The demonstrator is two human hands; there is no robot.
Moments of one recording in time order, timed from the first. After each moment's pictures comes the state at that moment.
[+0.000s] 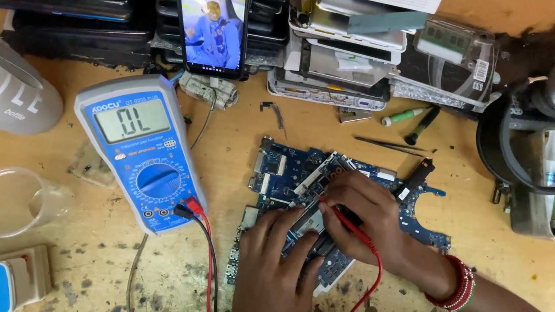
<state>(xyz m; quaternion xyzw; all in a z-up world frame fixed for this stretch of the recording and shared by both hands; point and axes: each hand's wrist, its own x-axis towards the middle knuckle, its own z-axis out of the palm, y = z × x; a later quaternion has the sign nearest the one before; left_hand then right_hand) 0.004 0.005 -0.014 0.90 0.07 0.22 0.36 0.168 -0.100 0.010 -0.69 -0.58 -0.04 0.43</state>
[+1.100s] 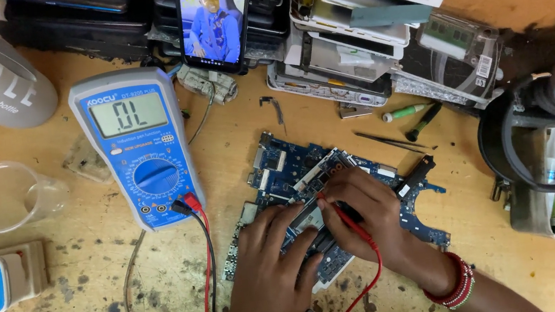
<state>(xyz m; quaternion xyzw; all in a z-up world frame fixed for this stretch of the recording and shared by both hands) 0.004 0.004 -0.018 0.91 0.07 0.21 0.36 0.167 -0.098 0.013 -0.68 -0.59 -0.04 0.44</state>
